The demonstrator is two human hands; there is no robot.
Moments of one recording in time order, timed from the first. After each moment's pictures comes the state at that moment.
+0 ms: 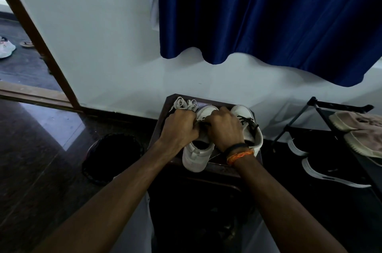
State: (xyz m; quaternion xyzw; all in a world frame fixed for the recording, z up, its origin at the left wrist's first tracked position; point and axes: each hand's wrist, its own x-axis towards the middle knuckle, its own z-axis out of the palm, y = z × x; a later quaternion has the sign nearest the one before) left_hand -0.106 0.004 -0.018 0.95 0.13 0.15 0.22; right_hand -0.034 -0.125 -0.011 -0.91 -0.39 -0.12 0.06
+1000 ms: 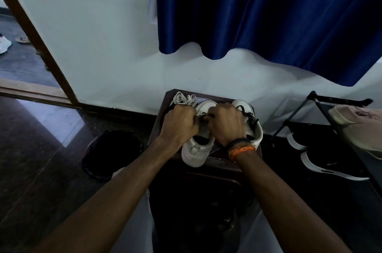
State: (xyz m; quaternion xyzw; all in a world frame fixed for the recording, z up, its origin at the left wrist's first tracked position) left_hand -0.108 0.001 -0.020 0.95 0.14 0.15 0.23; right_hand -0.036 -0.128 -0.007 -0.93 -0.34 -0.11 0.11
